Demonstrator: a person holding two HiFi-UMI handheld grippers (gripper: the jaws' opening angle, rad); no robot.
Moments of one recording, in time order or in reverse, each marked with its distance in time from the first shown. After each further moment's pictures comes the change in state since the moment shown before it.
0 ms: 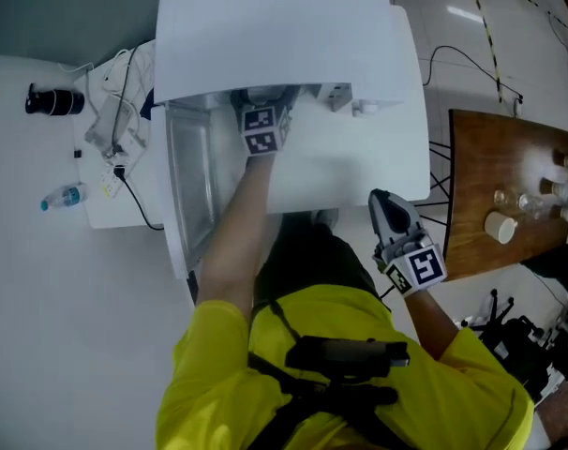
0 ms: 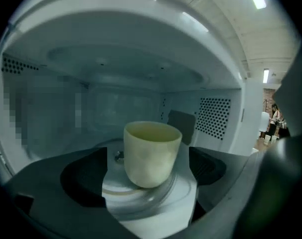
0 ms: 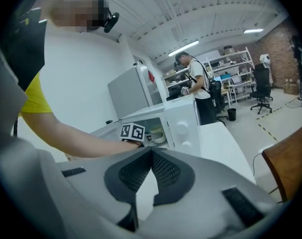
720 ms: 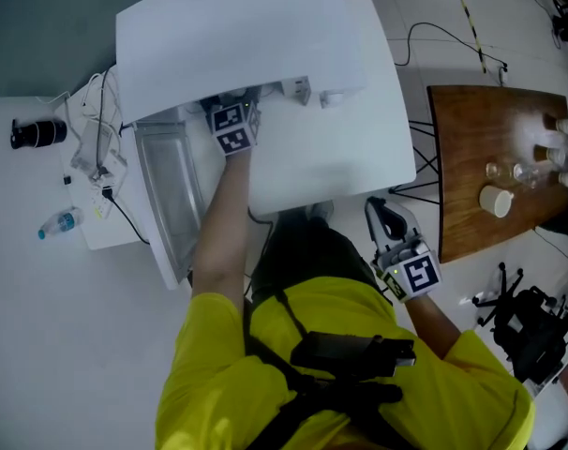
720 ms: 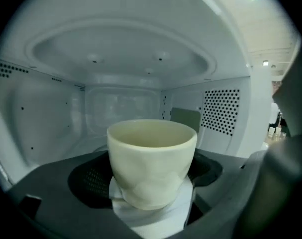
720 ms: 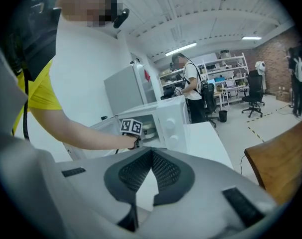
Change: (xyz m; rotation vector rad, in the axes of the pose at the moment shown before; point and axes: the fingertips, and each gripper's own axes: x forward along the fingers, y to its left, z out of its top) left arm 0.015 0.004 -0.002 0.051 0.005 0.040; right arm -0.046 -0.014 -0.019 -0.020 0.026 -0.091
